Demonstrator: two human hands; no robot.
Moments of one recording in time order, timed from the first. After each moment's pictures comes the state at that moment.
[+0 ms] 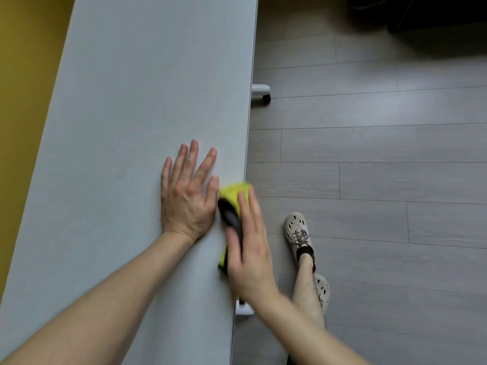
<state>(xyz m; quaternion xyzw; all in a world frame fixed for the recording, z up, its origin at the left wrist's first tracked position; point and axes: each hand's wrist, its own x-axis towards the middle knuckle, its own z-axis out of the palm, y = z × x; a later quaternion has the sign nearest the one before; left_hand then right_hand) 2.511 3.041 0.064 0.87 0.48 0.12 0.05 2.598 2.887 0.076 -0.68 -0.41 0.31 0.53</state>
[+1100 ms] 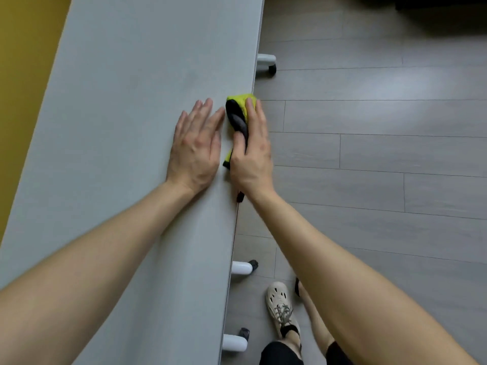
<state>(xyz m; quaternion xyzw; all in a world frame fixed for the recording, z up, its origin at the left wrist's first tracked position) 2.466 2.964 0.069 0.88 0.44 0.14 0.09 2.586 2.888 0.074 -0.70 -0.36 0.30 0.54</state>
